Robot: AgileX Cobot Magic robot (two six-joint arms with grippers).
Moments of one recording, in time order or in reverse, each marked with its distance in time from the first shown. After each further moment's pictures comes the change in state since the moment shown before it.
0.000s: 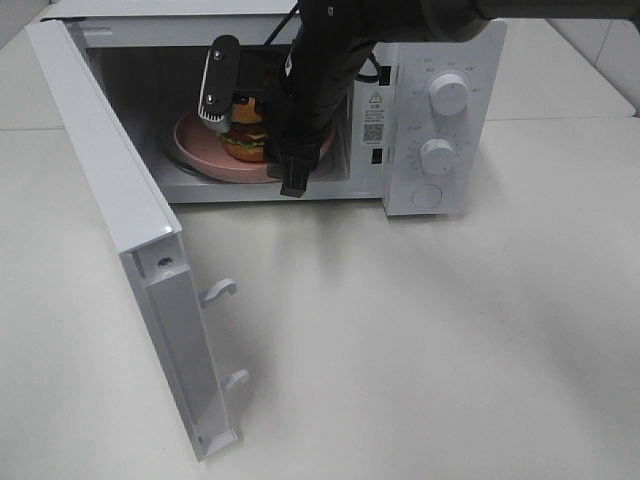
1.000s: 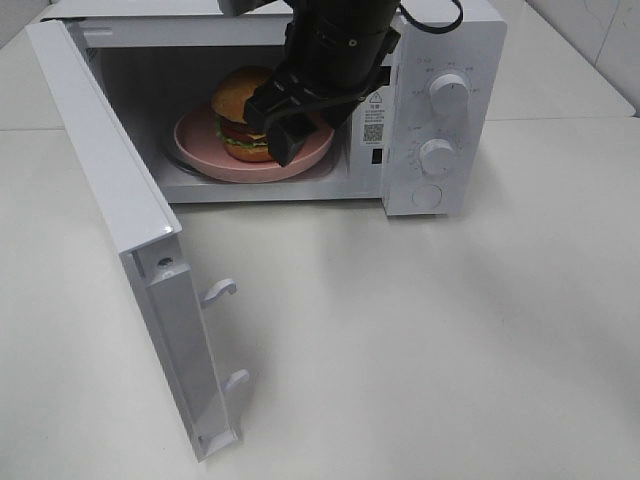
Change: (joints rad) left arm 0.000 0.000 0.000 0.000 0.000 0.000; right arm 0.011 -0.192 0.000 0.069 0.375 0.703
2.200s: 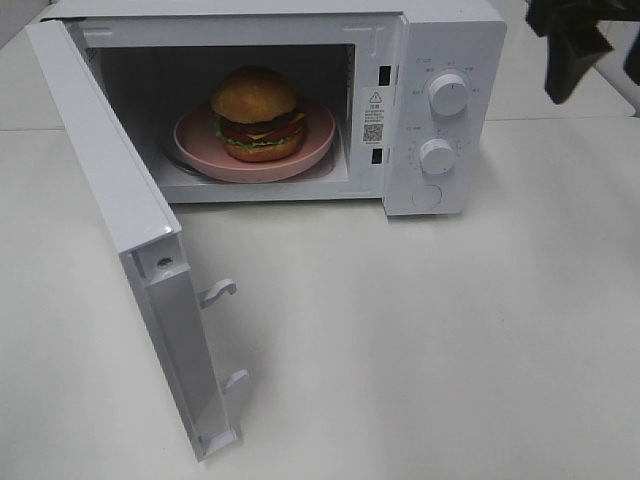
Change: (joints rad) left arm 0.000 0.000 0.000 0.000 0.000 0.000; right arm -0.438 -0.373 0.257 -0.121 0.218 0.210
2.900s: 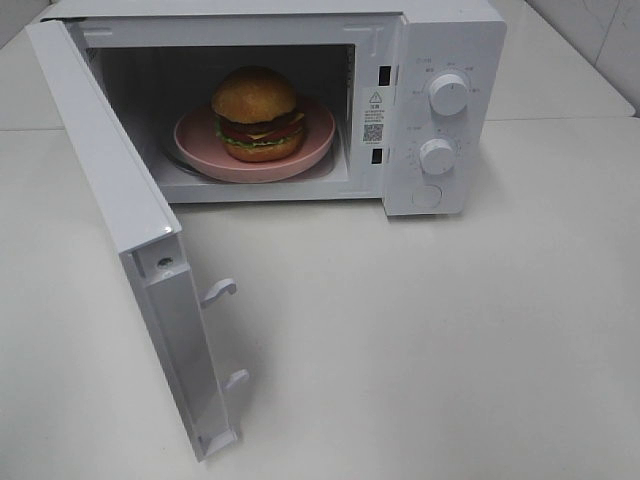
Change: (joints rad) left arm 0.000 0.000 0.000 0.000 0.000 0.000; right arm -0.042 -0.622 0.637 0.002 -0.004 0.021
